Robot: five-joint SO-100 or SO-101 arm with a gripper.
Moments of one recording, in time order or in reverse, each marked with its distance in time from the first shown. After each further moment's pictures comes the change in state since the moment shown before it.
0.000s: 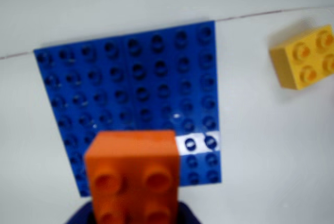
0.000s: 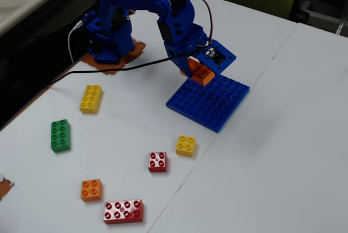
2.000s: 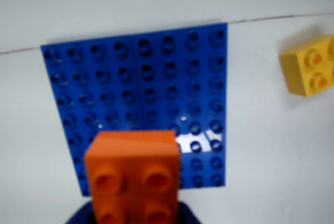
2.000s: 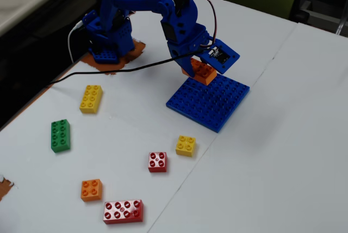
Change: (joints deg) arm -0.7 -2.5 -3.3 1.6 -0.9
